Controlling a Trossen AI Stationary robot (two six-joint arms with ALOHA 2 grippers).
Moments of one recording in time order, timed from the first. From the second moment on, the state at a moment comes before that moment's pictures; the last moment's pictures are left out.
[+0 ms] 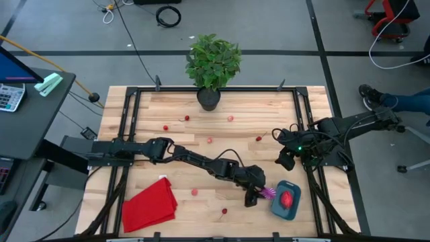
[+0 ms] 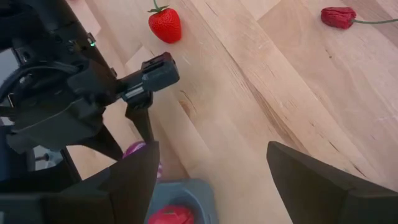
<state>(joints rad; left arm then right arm) -0.23 2.55 2.03 0.00 0.13 -0.31 0.24 0.86 0.79 -0.98 -0.03 0.96</state>
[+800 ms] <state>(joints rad) -0.25 2.54 2.28 -0.11 0.12 -0.20 0.24 0.86 0.79 -1.22 -0.03 0.94</state>
